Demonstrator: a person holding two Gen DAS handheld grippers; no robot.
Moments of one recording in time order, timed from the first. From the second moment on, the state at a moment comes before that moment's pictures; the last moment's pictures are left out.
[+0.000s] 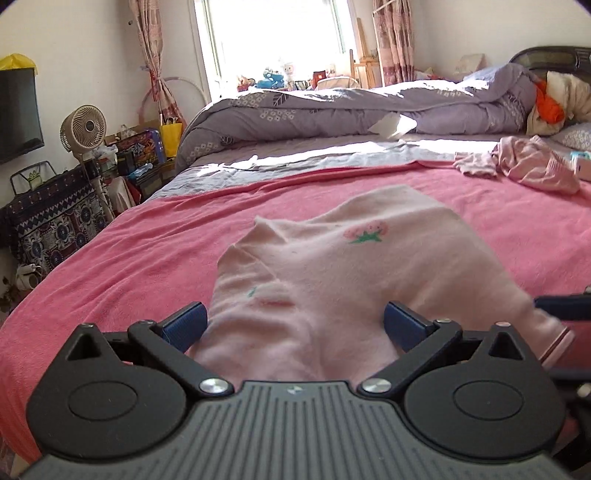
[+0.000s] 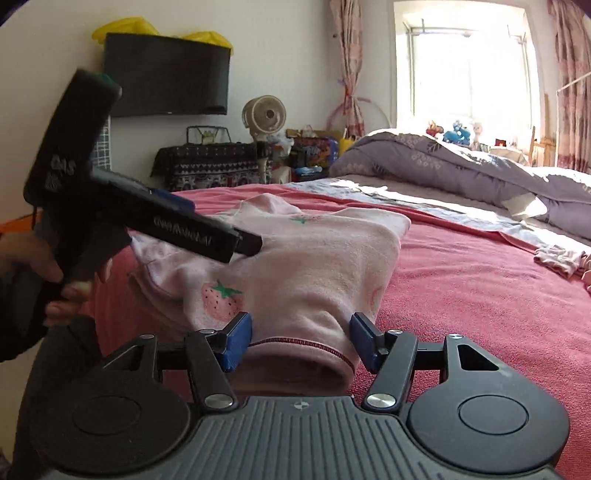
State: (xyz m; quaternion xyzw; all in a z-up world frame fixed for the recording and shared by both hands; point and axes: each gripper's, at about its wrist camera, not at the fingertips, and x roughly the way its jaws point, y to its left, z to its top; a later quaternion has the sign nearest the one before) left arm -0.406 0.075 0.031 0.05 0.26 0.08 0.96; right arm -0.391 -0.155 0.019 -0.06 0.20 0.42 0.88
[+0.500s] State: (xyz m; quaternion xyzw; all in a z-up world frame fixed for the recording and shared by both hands) left arm -0.431 0.115 0.017 -0.08 0.27 0.07 0.96; right arm -0.232 0.056 0.050 -0.17 0.33 0.44 0.82
